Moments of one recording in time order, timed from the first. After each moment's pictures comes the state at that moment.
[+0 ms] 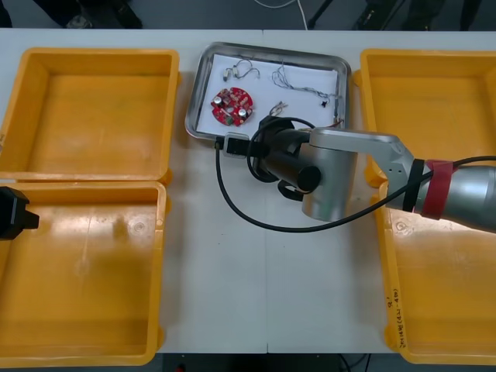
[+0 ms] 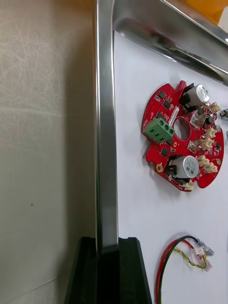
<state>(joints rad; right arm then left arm) -1.06 -0.63 1.27 -1.46 -0.19 0.66 1.47 -0.09 0.80 0.31 -2.32 0.93 1.91 -1.13</state>
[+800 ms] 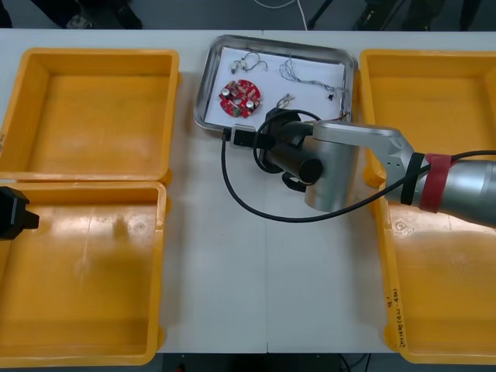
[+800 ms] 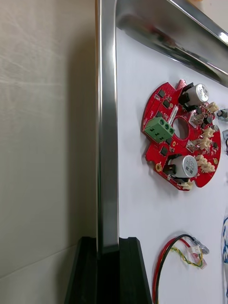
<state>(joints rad) -1.08 -0.61 1.27 -1.37 -0.16 0.64 1.47 -0.09 0.80 0.31 -2.32 0.93 1.91 -1.13</state>
